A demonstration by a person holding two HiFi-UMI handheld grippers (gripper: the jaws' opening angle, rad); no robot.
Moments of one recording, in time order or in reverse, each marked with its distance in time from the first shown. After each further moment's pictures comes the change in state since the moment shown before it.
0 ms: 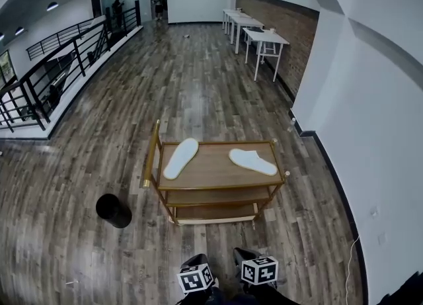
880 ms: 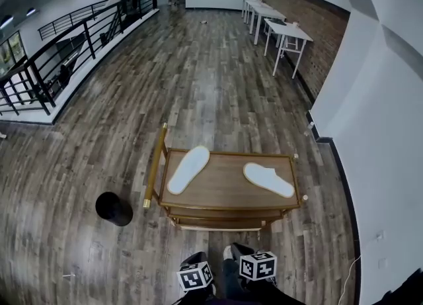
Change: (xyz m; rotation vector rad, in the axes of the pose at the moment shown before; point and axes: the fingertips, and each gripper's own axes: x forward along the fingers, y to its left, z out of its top) left arm 0.093 0.027 0.086 -0.094 0.026 0.062; right arm 0.114 -0.028 0.099 -0.028 0.083 0.064
